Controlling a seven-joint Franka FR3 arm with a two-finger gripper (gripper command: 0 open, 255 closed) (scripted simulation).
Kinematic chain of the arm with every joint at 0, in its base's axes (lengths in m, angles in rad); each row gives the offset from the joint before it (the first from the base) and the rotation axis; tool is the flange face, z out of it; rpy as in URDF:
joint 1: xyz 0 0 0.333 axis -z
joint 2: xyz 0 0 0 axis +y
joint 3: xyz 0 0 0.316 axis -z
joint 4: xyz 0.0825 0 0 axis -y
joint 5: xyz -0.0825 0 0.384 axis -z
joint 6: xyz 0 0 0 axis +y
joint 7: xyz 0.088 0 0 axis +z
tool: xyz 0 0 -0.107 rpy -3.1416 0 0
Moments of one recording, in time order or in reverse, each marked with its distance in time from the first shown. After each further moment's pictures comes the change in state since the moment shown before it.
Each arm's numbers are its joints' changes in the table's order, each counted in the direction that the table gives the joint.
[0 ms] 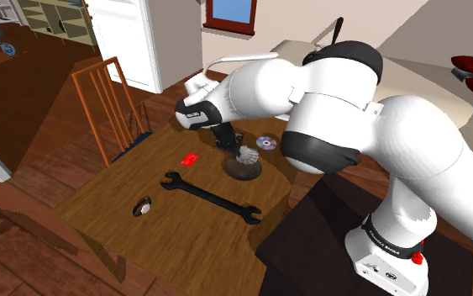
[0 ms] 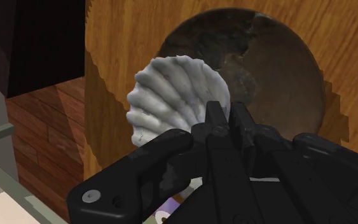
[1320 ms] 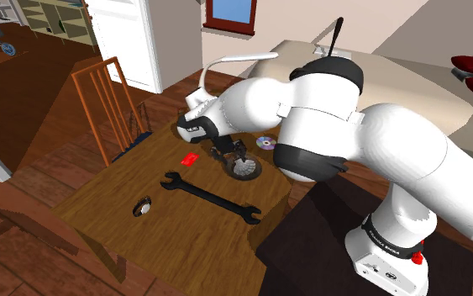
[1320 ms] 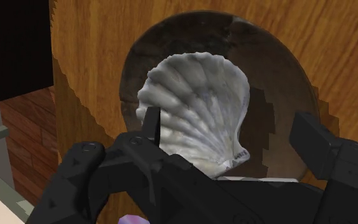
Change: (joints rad) arm 0.036 0.077 -0.060 0.015 -0.049 -0.066 -0.005
